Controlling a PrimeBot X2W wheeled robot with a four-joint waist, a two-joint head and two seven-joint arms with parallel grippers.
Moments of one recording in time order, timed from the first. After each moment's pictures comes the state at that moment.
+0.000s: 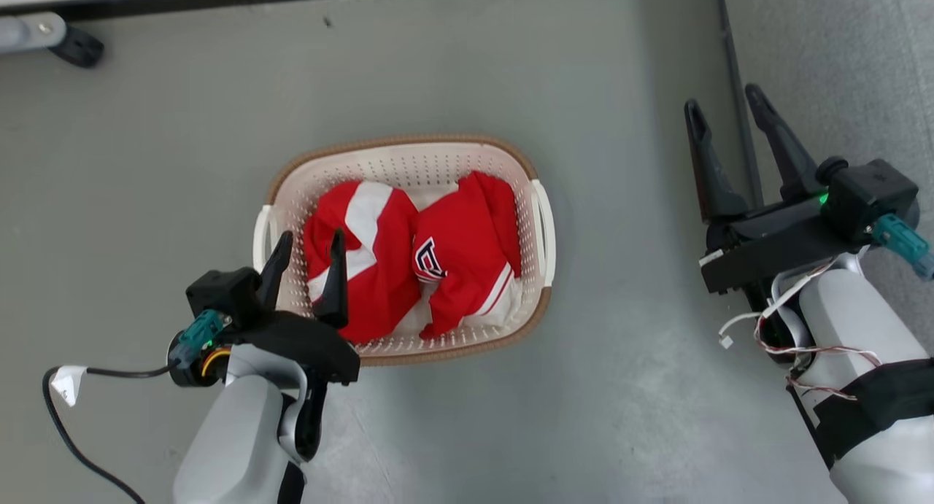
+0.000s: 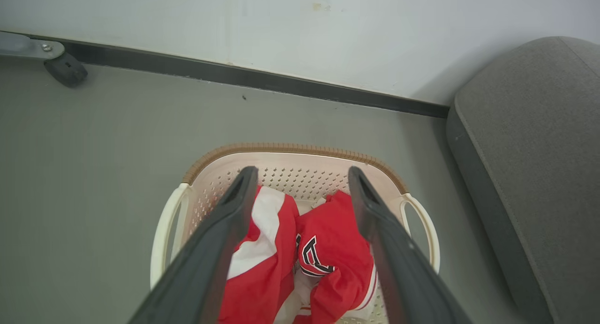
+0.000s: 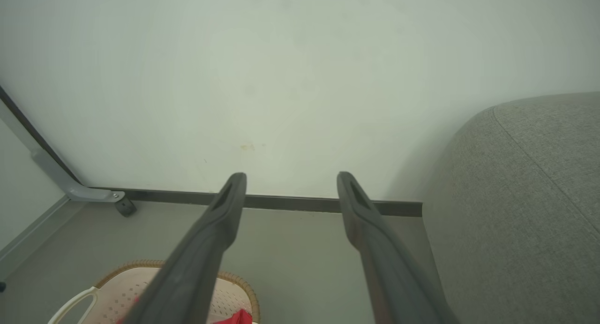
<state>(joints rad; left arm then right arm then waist) -0.51 0.03 -0.20 0.71 -0.46 -0.09 -0.25 -0.57 -0.20 0.31 0.36 0.33 0.05 -0.25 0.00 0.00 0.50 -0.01</state>
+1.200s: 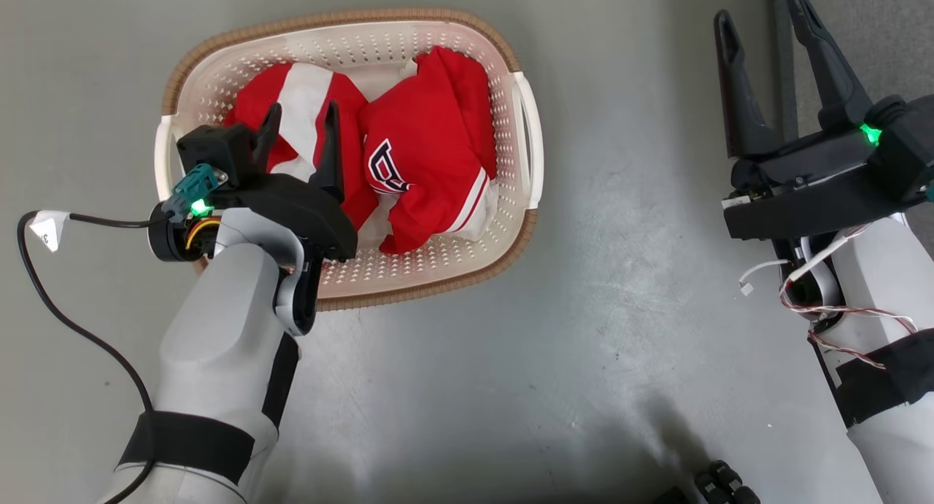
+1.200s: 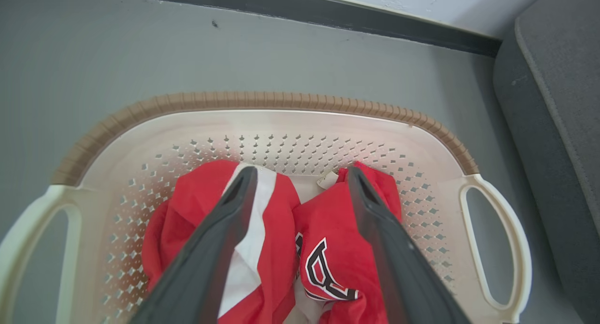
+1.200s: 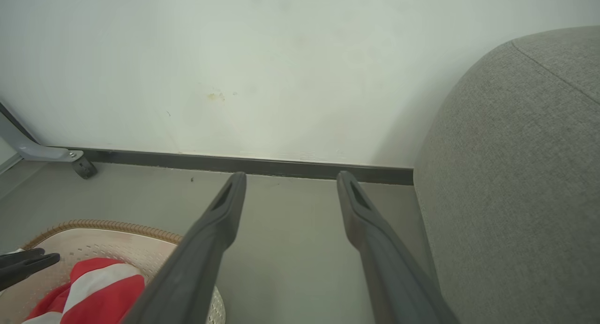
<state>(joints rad) -0.88 0.03 -0.33 0.98 -0.54 -0.04 -0.25 -0.65 -0.22 0.26 0.22 0.25 0.06 -0.26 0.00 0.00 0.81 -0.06</state>
